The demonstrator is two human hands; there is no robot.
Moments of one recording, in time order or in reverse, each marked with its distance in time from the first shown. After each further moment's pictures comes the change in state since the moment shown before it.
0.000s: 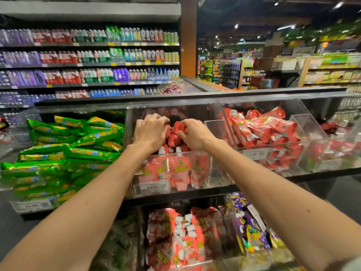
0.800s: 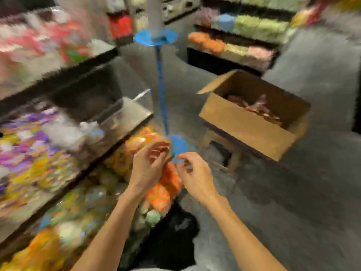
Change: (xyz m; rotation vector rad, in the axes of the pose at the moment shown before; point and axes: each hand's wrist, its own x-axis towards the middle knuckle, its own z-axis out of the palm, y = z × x) left_hand -0.349 0.603 0.155 -1.223 -0.687 0.234; right_hand -0.661 0.320 -0.120 0.335 0.422 0.977
